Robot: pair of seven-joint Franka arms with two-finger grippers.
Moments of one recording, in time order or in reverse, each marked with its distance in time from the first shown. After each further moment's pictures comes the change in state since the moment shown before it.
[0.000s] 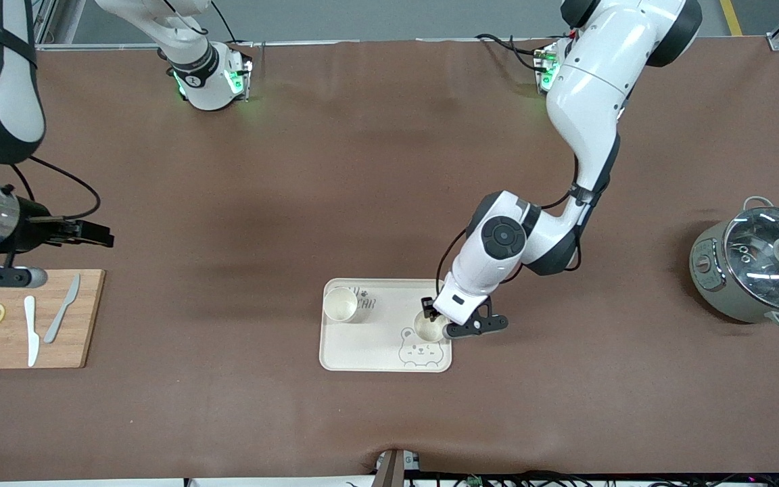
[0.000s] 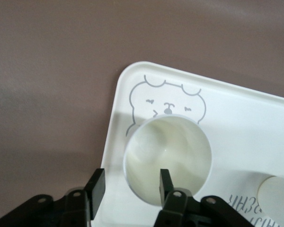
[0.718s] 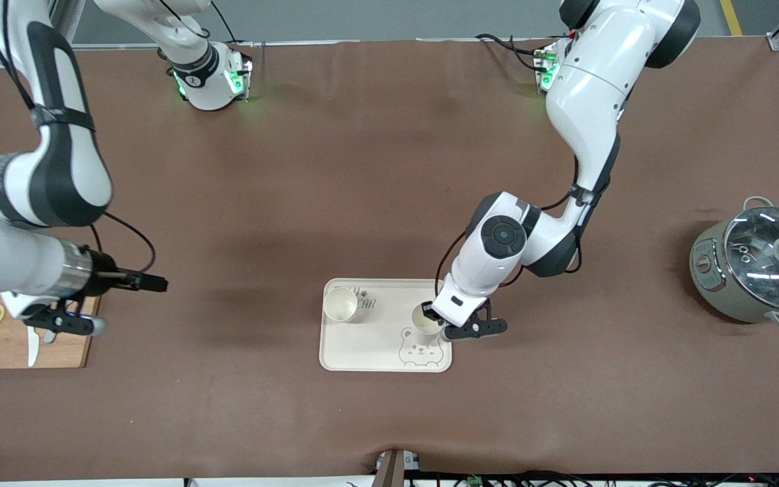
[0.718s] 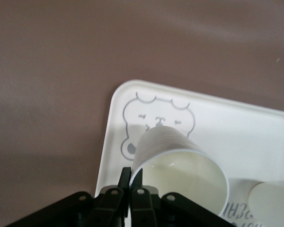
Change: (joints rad) left arm 0.008 -0.015 0.005 0.038 0.015 0.005 0.032; right arm 0.069 0.187 0.003 0.002 0.106 0.234 0.201
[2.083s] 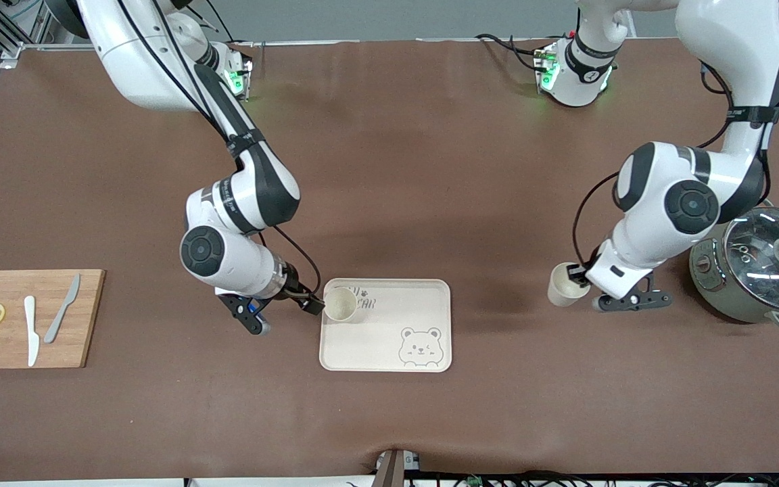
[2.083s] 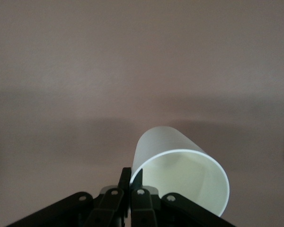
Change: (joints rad) left arm 0.377 -0.475 0.005 -0.538 0.006 -0.214 0.455; right arm 0.364 0.192 0.002 0.002 0.122 0.351 0.809
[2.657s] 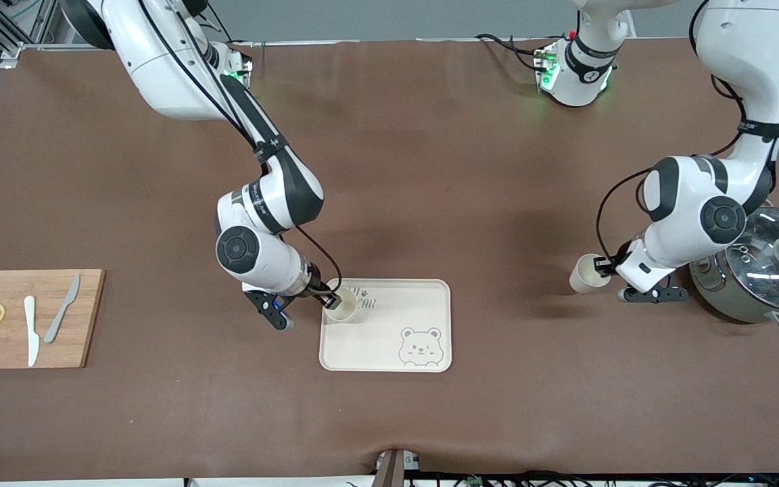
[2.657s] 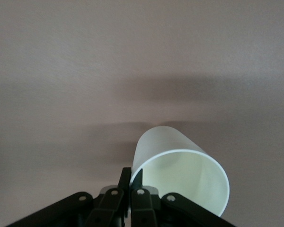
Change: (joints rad) left arm 0.118 0.059 -0.010 -0.119 -0.077 0.112 0.185; right arm 0.043 0.049 0.000 0.000 0.000 0.057 0.040
